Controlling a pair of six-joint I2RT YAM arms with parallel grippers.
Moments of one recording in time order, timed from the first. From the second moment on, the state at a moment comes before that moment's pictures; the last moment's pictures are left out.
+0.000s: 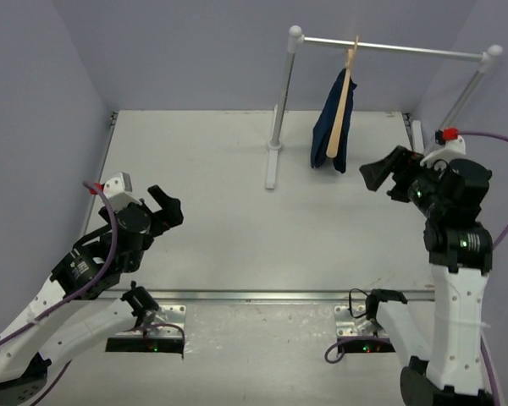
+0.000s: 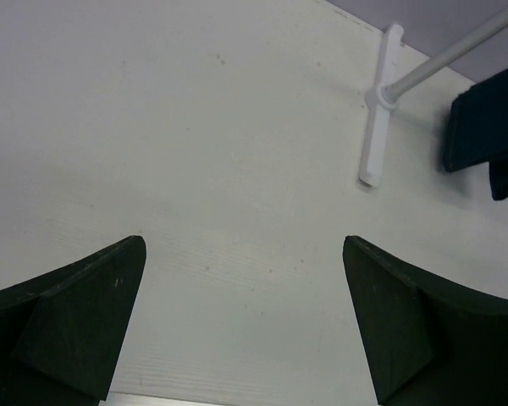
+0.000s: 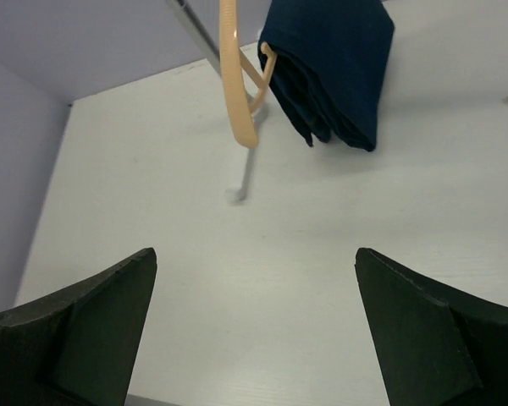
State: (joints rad) left arm -0.74 0.59 0.90 -0.85 -0.75 -0.78; right arm -0.13 0.78 1.16 -0.70 -0.32 0.36
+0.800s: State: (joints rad) left arm -0.74 0.50 0.80 -0.79 -0.93 -0.67; right arm 0.05 0.31 0.85 -0.93 -0.11 0.09
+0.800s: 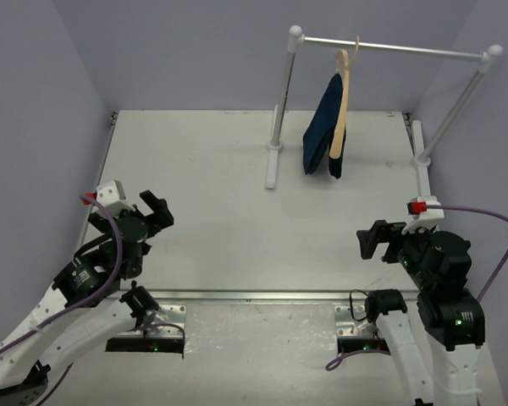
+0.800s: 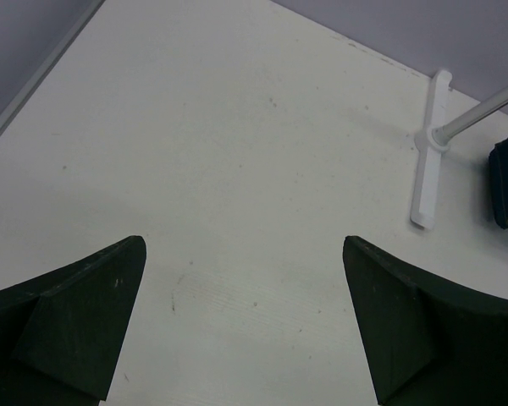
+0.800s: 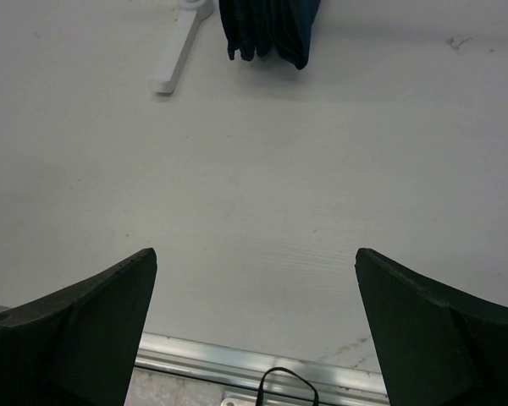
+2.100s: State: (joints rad) left arm -0.74 0.45 0.80 -0.78 -0.90 -0.67; right arm 0.05 0.41 0.80 -0.85 -0.14 0.10
